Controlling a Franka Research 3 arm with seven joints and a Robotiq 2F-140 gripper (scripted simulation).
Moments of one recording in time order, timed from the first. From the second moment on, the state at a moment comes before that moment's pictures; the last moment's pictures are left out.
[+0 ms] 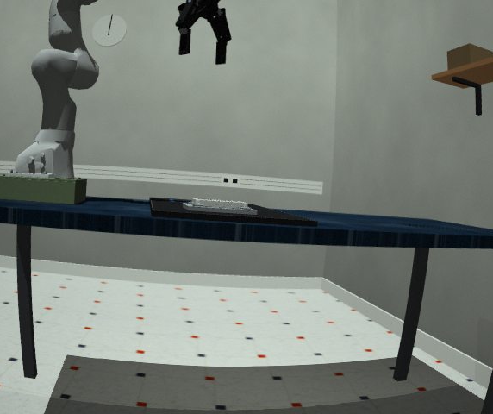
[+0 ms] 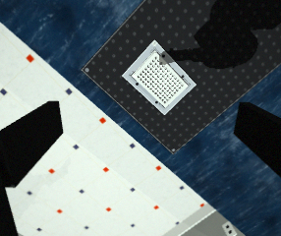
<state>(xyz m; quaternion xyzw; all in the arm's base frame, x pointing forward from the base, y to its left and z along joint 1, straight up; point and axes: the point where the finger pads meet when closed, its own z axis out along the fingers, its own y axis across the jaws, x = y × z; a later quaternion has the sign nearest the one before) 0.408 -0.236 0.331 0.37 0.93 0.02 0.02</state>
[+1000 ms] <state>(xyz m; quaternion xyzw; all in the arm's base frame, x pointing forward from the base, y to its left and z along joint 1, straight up) 0.413 -0.234 0.321 0.33 0.94 0.02 0.02</state>
